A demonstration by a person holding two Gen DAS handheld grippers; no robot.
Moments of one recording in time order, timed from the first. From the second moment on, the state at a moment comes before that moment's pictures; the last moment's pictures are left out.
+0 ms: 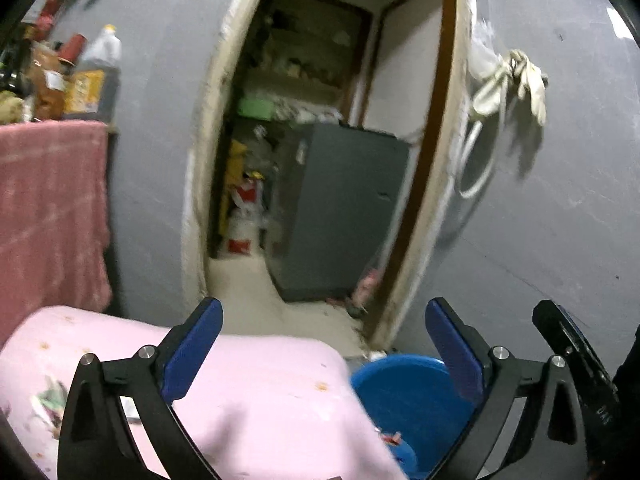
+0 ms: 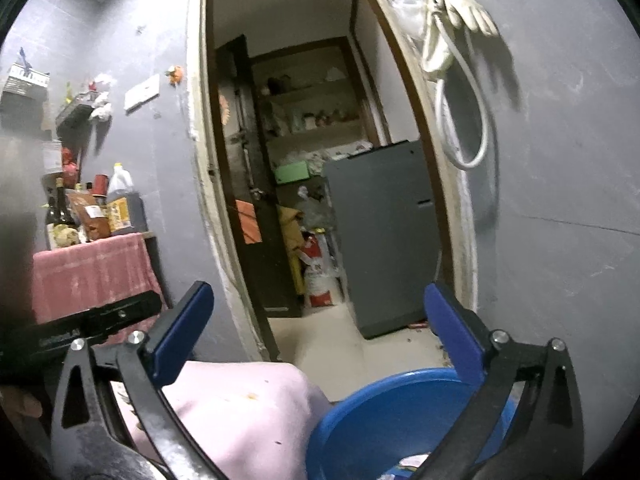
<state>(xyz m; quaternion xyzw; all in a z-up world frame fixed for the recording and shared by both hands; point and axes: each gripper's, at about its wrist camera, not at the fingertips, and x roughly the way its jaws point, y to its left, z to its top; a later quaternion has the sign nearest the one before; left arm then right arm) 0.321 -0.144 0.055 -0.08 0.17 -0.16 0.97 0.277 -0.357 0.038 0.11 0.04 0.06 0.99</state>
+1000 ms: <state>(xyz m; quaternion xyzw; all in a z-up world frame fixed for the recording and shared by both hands) 0.242 0.003 0.018 -0.04 0.16 0.01 0.99 0.299 -0.222 0.025 0.04 0.11 0.19 0.97</state>
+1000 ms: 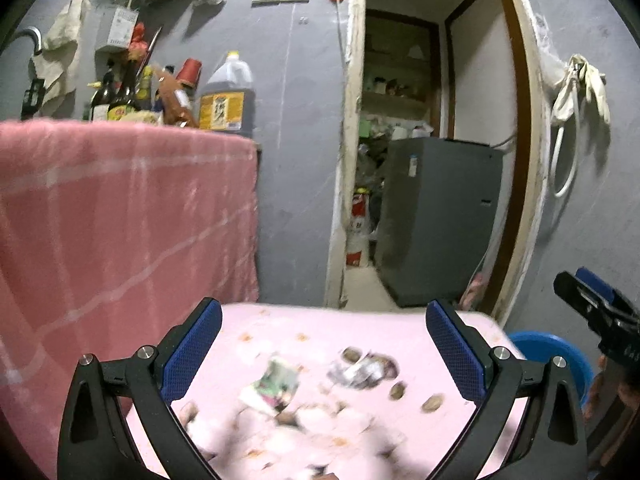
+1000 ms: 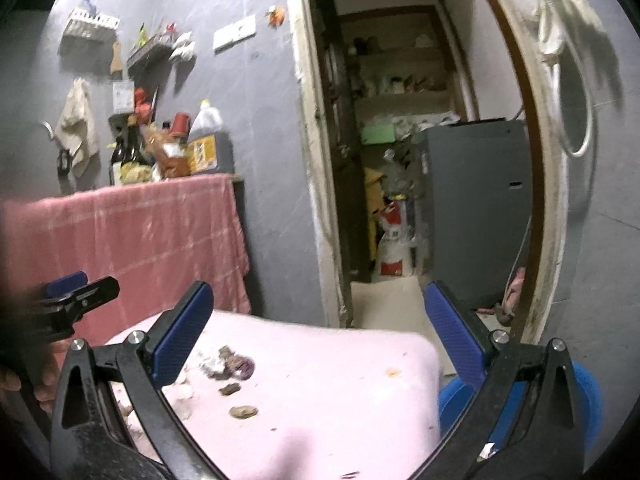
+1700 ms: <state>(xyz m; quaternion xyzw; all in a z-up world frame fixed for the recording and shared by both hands) 0.270 0.036 -0.039 -0.01 0.29 0.03 0.96 0.334 -0.171 -0.018 -0.02 0.26 0.22 0.94</state>
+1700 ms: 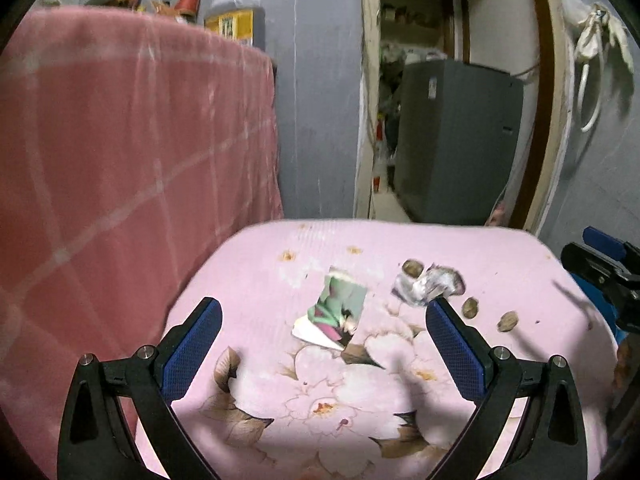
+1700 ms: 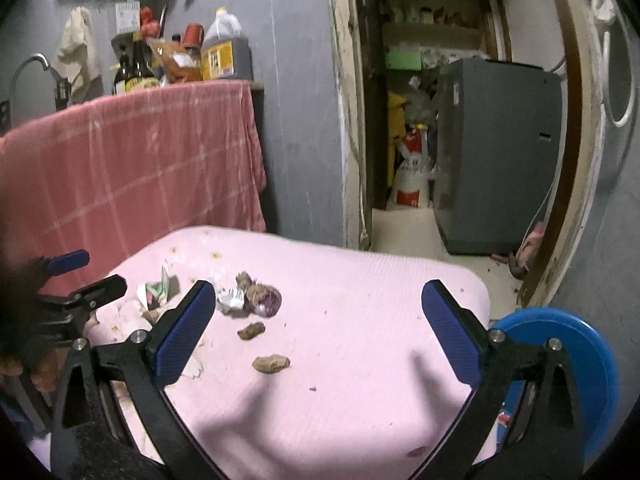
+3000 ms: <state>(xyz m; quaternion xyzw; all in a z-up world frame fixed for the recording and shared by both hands) 0.328 0.035 -0.066 0.01 0.42 -0.02 0.91 0.365 -0.134 -0.072 -0.03 0.43 0.30 0.85</state>
